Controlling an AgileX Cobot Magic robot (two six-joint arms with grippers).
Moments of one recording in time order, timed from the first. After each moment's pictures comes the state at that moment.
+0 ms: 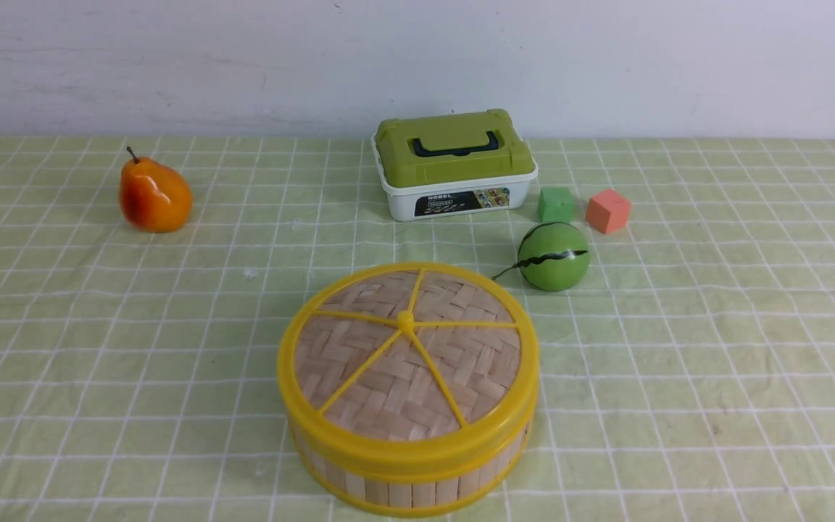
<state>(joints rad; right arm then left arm) -0.06 -0.01 0.02 -0.06 0.38 0.16 -0.01 -0.01 0.03 0.12 0.38 -0.16</state>
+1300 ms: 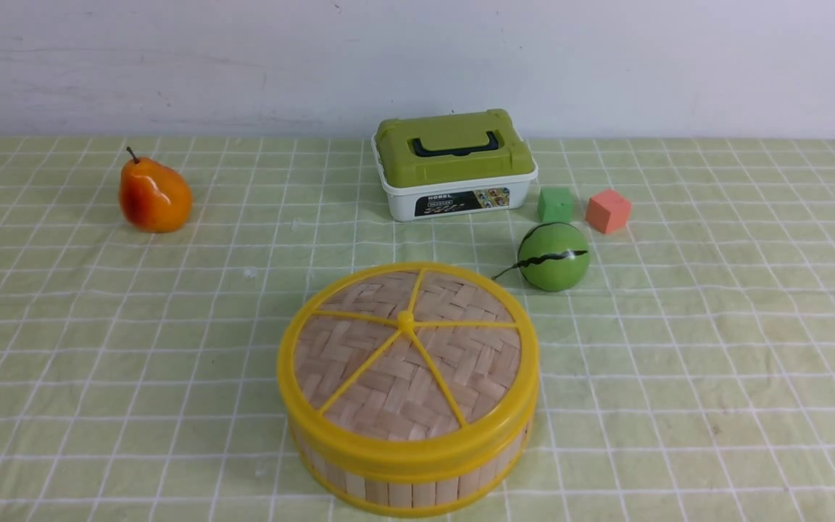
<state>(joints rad) -0.06 -0.01 0.03 0.60 0.36 0.55 -0.01 -0.01 0.03 0.12 0.38 -0.16</state>
